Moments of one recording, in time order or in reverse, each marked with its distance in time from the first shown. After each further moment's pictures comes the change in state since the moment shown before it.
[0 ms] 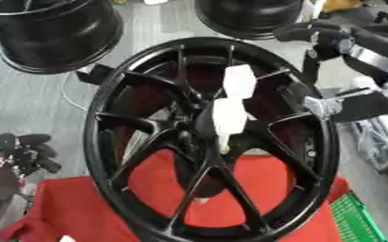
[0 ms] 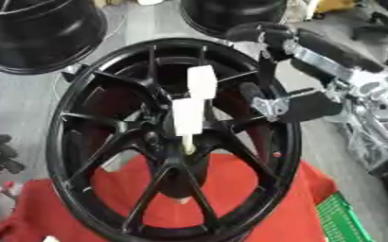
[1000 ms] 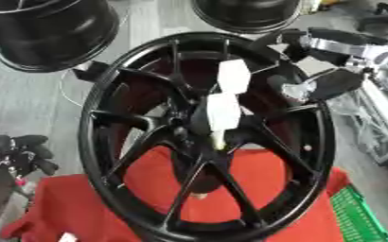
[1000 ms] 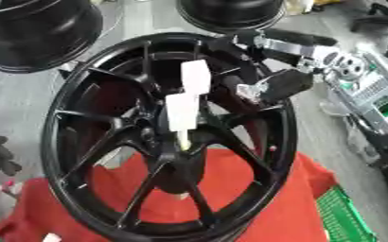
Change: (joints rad) left arm 0.003 -0.001 -0.012 0.006 0.000 -0.011 -0.015; right arm -0.114 0.122 0.020 0.206 0.059 -0.010 0.255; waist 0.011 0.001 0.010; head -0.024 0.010
